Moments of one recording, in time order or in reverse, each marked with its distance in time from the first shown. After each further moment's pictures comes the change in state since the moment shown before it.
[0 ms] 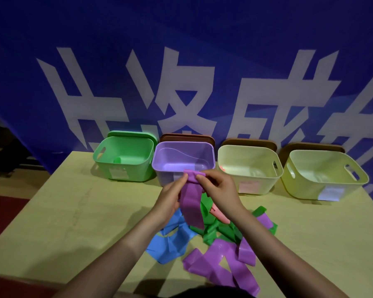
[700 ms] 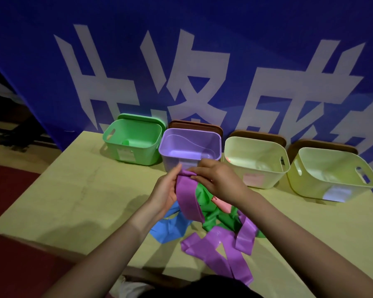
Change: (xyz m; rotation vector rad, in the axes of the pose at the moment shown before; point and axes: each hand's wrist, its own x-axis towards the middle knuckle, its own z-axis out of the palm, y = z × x) left_hand -0.020 -0.005 -0.010 -0.185 0.038 -0.026; right_hand 0.010 -0.007 -0.014 -0.562 -0.424 -0.662
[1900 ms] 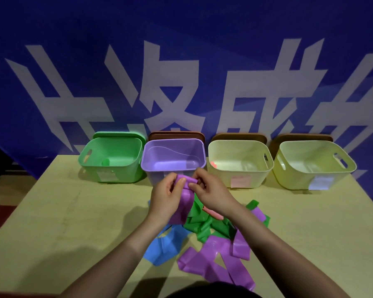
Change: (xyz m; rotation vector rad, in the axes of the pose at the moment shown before) left_hand 0.038 -0.014 0.012 0.828 0.056 0.548; right_hand -0.011 0.010 0.013 0.340 0.111 0.669
